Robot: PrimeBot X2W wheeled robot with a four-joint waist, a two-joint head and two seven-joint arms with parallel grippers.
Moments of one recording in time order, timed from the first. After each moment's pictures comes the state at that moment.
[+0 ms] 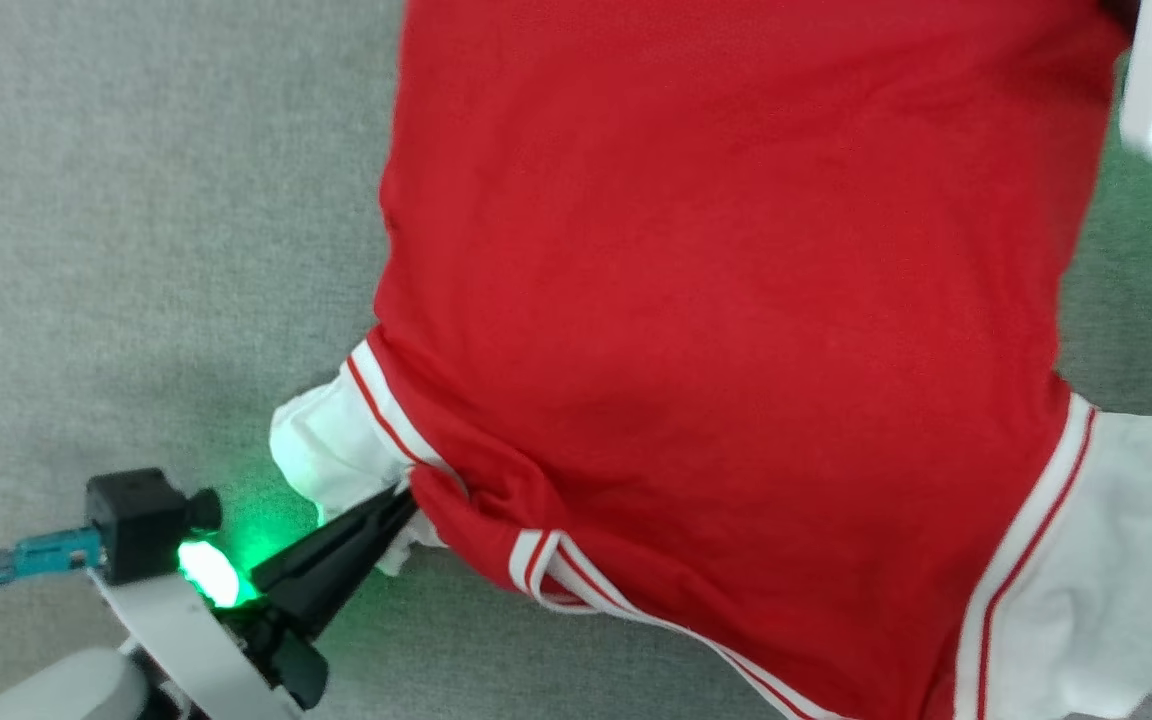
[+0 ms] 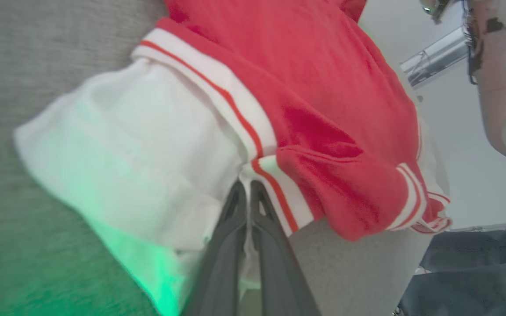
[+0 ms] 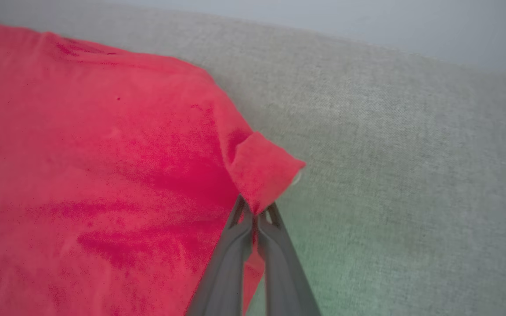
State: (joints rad) left arm -0.45 0.97 -0.92 -0.18 -1.24 -0.13 -0.26; right arm -1.03 -0.16 -0.06 0.15 0.17 0.13 1.15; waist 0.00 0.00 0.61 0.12
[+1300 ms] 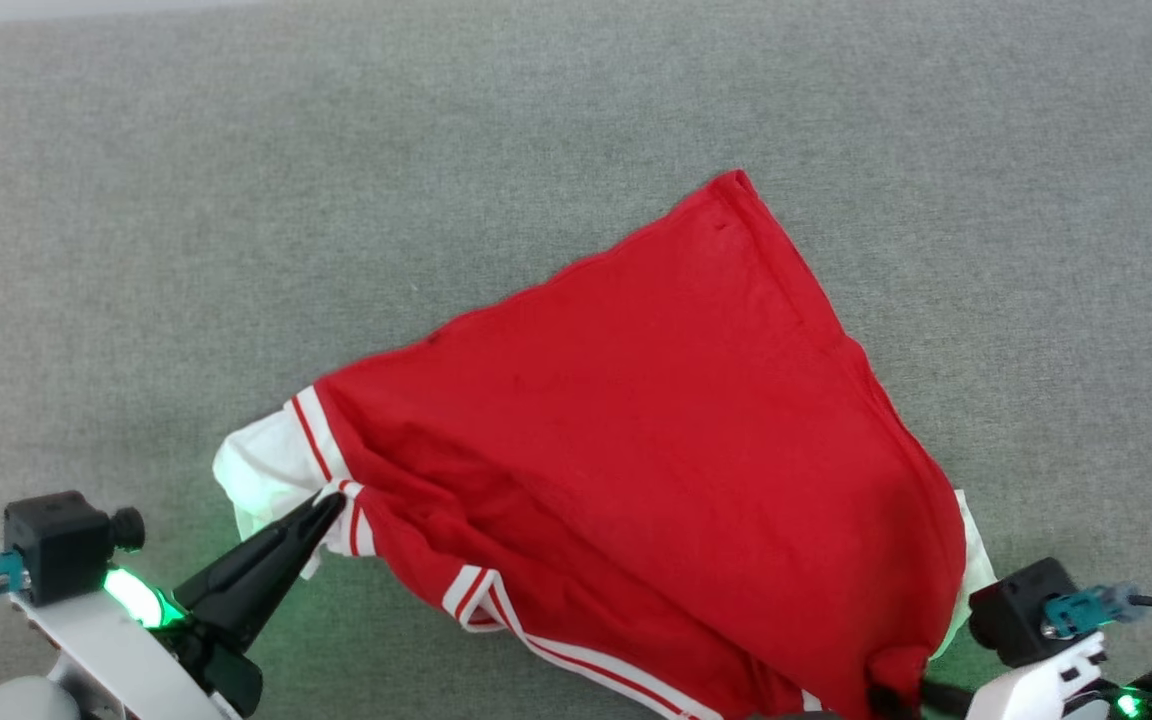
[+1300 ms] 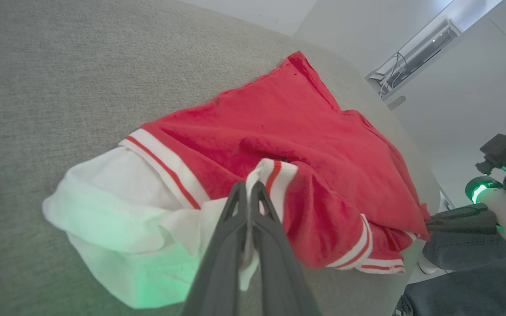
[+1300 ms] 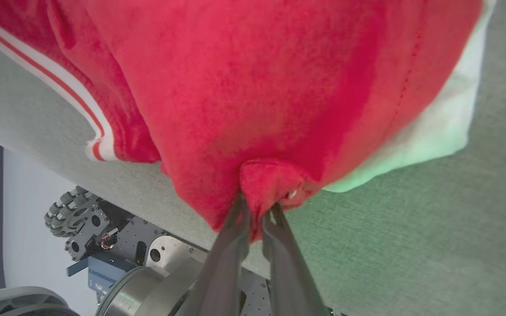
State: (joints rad) left arm -0.32 1.03 -0.79 -0.16 -1.25 -0.13 -0.26; right arm 0.15 -0.25 0.17 -0.52 0.43 0.13 1.05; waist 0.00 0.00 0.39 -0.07
